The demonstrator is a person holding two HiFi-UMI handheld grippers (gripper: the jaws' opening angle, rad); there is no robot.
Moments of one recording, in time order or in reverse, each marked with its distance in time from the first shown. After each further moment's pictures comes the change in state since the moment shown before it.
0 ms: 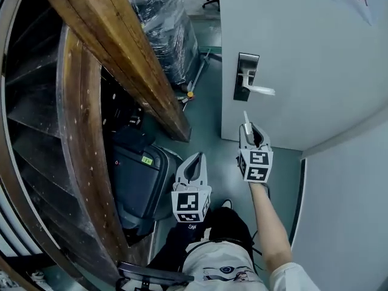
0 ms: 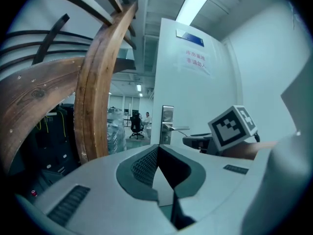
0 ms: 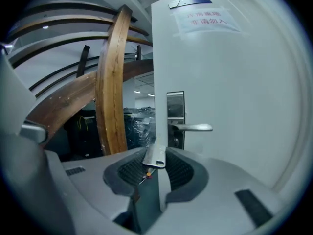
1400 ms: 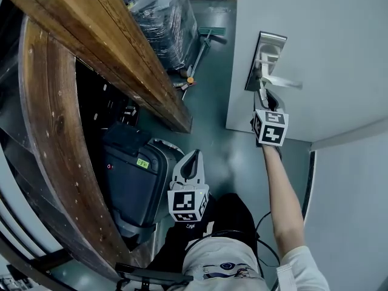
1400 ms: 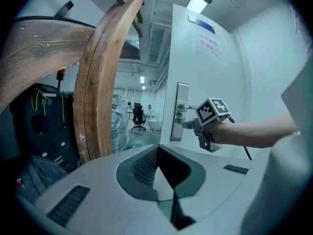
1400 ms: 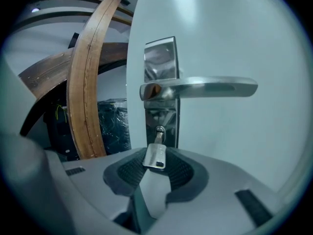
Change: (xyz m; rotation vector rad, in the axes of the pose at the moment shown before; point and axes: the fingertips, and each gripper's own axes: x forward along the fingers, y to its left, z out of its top) left arm 0.065 0.065 -0.090 -0.039 0.074 0.016; right arm 0.157 -0.060 -0.033 0.006 0.052 -0.085
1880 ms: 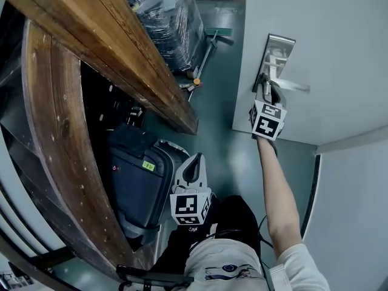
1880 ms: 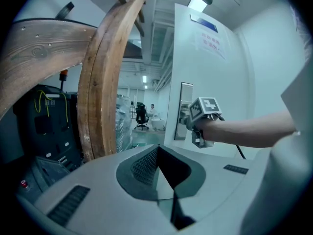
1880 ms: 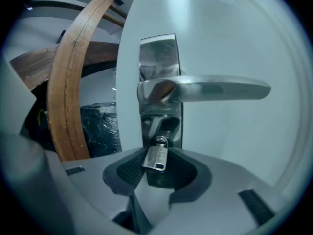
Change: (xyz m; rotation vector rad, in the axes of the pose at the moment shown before) left arm 0.002 0.013 0.001 0.000 0.011 0.030; right arm 0.032 -0.004 0.020 0.067 -0.058 -0.148
